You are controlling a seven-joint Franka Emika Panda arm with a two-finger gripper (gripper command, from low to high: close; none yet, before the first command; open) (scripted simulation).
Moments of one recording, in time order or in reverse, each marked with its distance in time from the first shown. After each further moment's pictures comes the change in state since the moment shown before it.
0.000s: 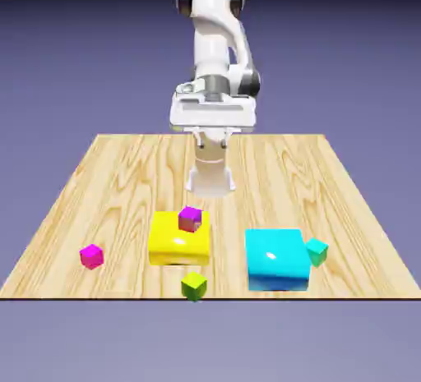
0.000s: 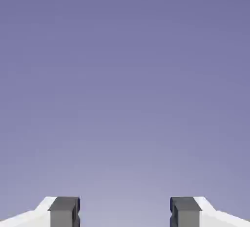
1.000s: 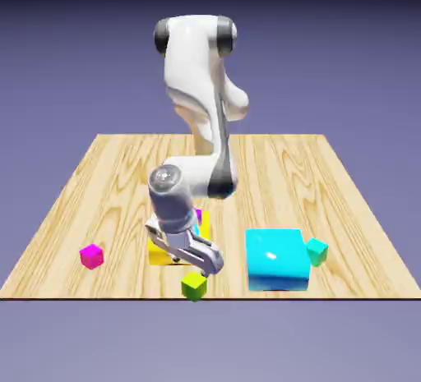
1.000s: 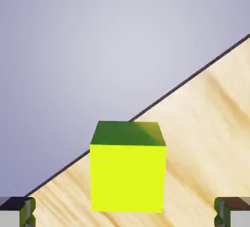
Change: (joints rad) arm -0.237 1.087 0.115 0.726 0.107 -0.634 0.480
